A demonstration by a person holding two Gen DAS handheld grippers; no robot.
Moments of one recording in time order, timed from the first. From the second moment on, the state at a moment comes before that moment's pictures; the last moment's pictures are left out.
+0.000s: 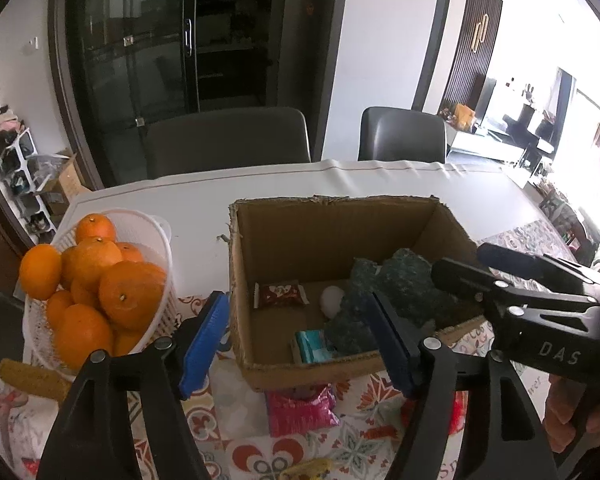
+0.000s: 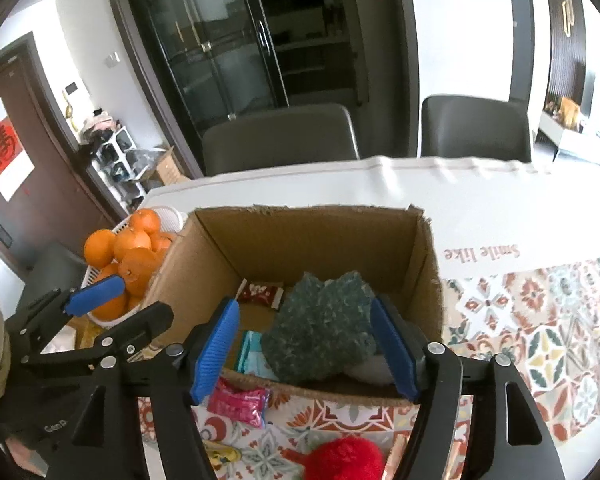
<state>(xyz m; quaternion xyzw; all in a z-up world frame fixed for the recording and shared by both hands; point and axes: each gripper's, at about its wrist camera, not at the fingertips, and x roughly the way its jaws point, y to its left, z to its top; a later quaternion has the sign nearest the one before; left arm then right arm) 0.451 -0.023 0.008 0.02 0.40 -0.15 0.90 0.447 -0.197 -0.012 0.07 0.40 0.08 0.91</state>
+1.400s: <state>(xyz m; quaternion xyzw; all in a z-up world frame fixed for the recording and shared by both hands) 0.348 -0.019 -0.040 0.04 0.48 -0.09 0.87 0.354 -0.202 -0.073 0.04 0.50 0.07 0.86</state>
